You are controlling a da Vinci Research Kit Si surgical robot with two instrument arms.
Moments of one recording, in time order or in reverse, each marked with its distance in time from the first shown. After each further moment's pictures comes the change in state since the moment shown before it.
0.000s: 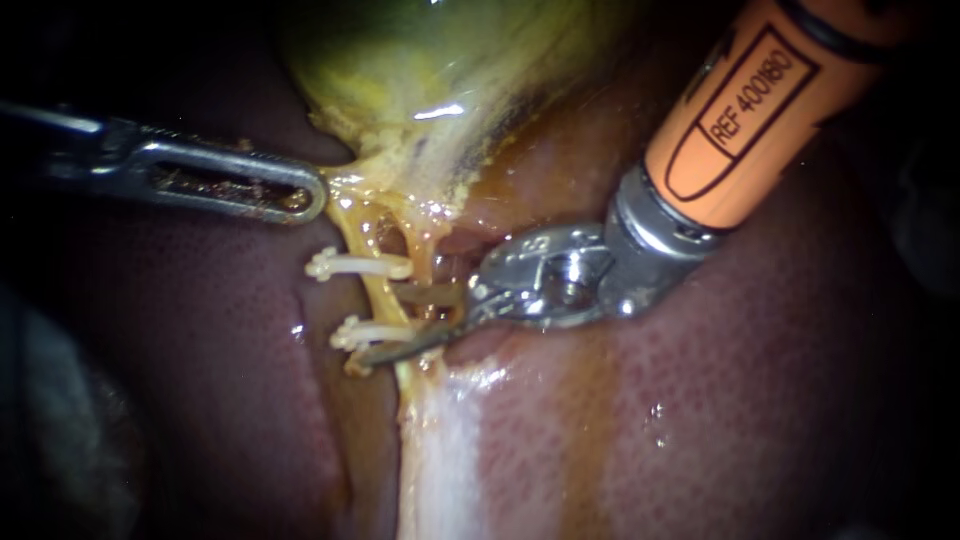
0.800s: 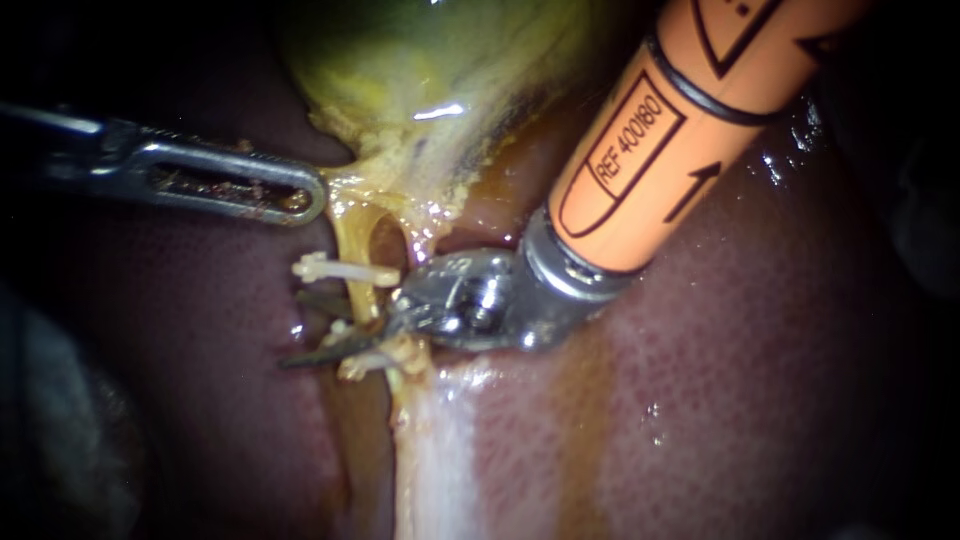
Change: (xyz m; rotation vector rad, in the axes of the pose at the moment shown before) right arm 0.001 0.000 0.005 0.029 0.155 0.137; left arm 0.000 0.000 0.000 -0.001 0.000 0.000
